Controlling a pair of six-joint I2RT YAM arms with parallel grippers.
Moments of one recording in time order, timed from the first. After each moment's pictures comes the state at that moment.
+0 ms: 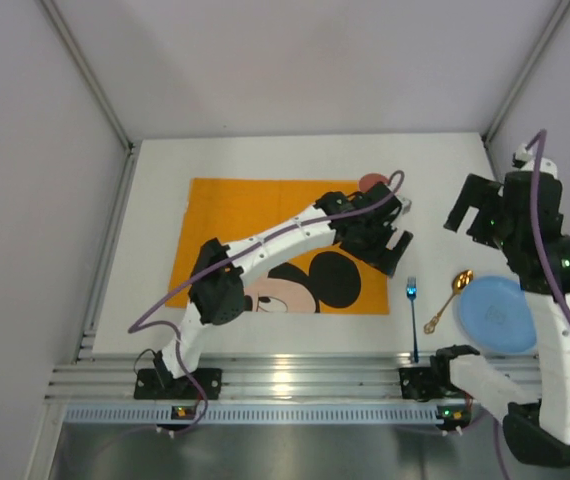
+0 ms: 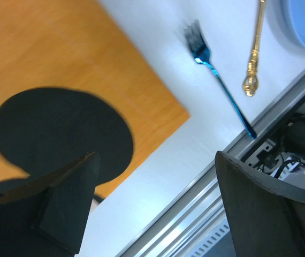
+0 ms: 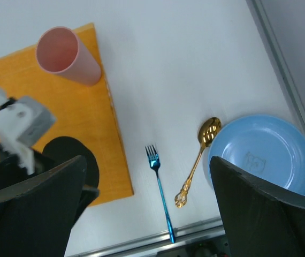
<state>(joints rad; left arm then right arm) -0.99 2.10 2.04 -0.92 0.11 -0.38 0.14 1.03 1.53 -1.18 0.28 0.35</state>
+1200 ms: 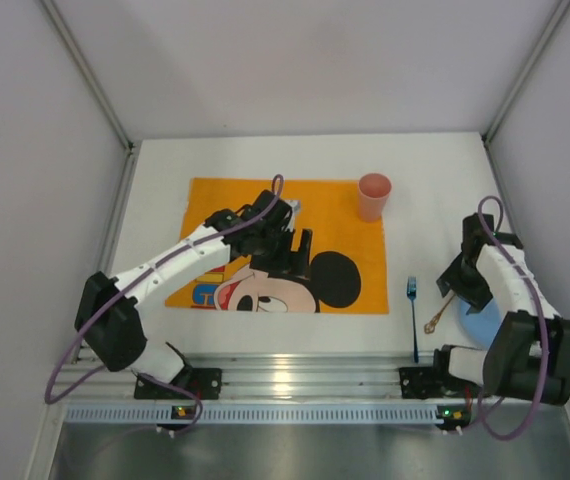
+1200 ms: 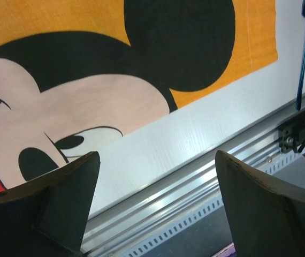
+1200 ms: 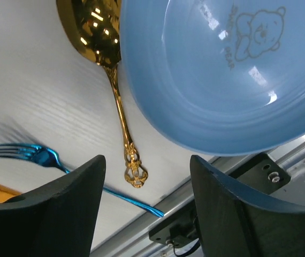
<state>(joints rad) -0.74 1.51 1.26 -0.77 0.17 -0.52 -0.16 1.21 0.81 -1.04 0.24 0.63</state>
